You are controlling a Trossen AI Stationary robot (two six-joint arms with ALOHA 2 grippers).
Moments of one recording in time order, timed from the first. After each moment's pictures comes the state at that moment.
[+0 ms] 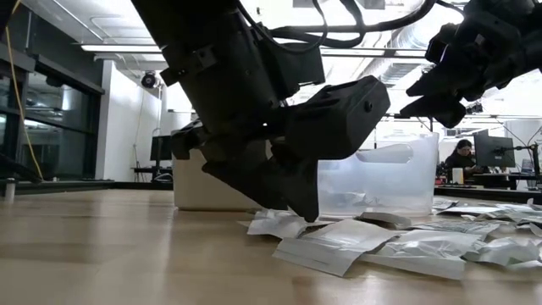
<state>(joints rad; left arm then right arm) -0.49 2.27 1.66 -0.66 -0.65 -1.16 -0.11 0.58 0.25 -0.04 -0.04 0.38</state>
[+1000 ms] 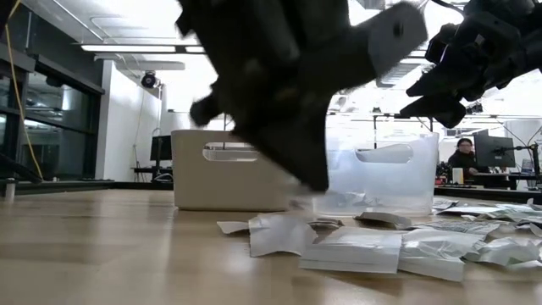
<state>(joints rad) -0.50 2.26 1.78 -0.72 -0.61 -1.02 -0.11 0.58 0.25 -0.04 -0.04 0.38</state>
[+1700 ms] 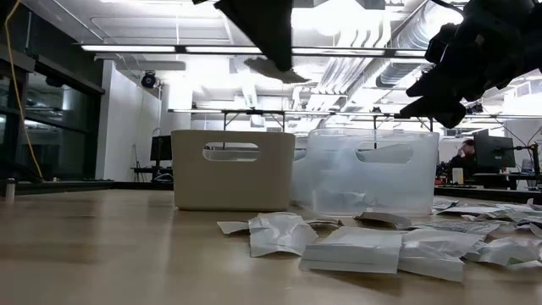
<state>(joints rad) -0.51 2.26 2.17 -1.35 -0.72 -0.95 -0.11 0.58 0.25 -0.04 -0.04 0.38</state>
